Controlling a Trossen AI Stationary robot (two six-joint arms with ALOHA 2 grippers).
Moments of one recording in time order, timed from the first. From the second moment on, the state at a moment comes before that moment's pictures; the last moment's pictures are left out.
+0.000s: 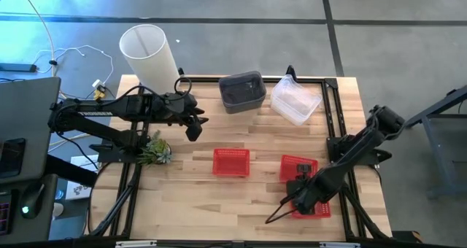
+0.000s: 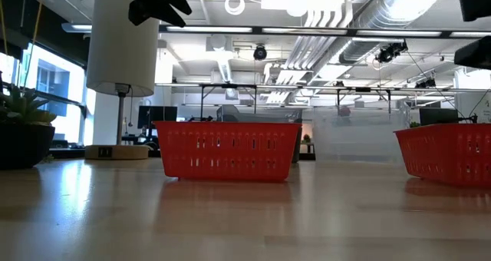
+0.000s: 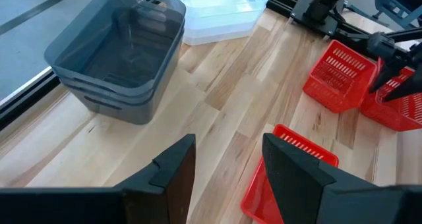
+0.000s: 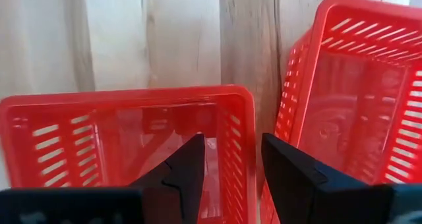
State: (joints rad) left arm 0.16 1.11 1.09 -0.66 -0.25 -0.42; right arm 0.76 1.56 0.97 -0.83 0.14 0.76
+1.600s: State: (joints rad) left arm 0.16 1.11 1.09 -0.66 -0.25 -0.36; right arm 0.58 1.51 1.35 -1.35 0.21 0.61
